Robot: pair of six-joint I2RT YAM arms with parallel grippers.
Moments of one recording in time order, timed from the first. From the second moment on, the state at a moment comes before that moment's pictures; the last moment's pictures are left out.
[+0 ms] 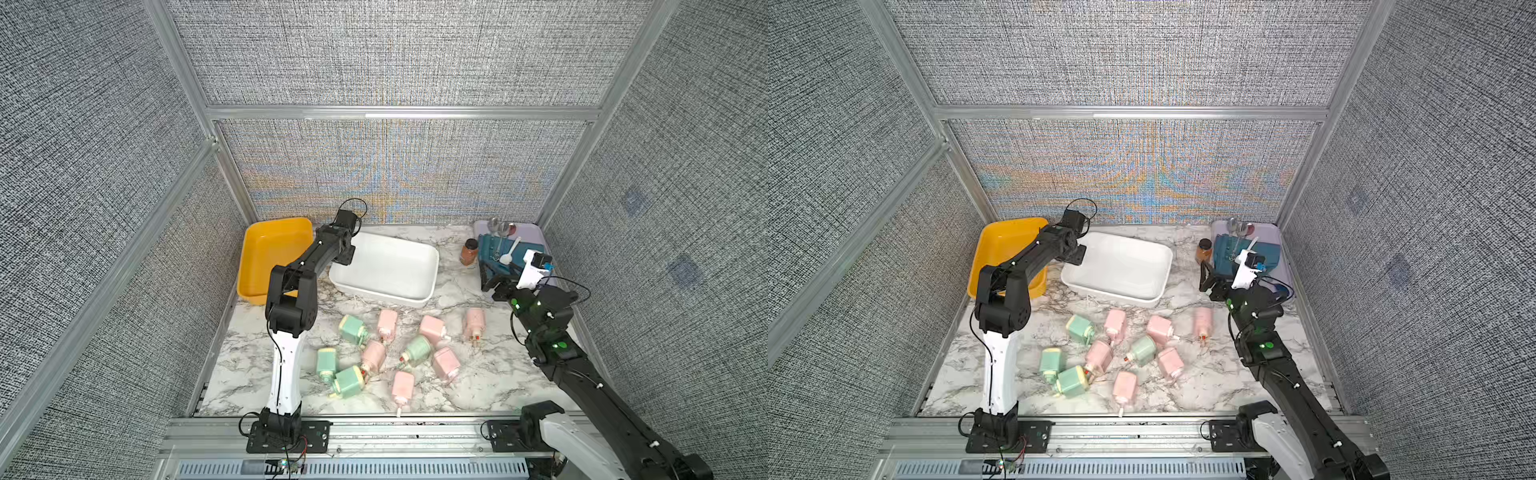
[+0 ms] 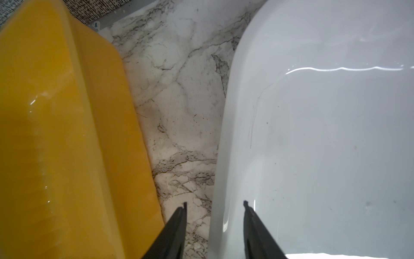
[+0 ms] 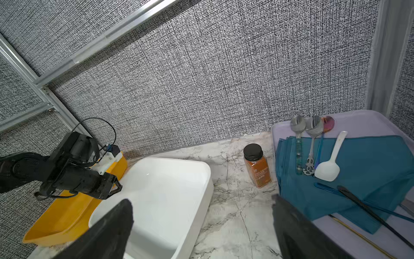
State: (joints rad) left arm -0.30 2.28 1.94 -0.80 -0.32 0.02; right arm 0.21 0.88 0.54 0.30 -0.02 0.39
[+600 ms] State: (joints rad) left arm -0.30 2.25 1.89 -0.77 -0.29 -0.01; right arm 0.21 0.88 0.55 0.29 -0.01 0.41
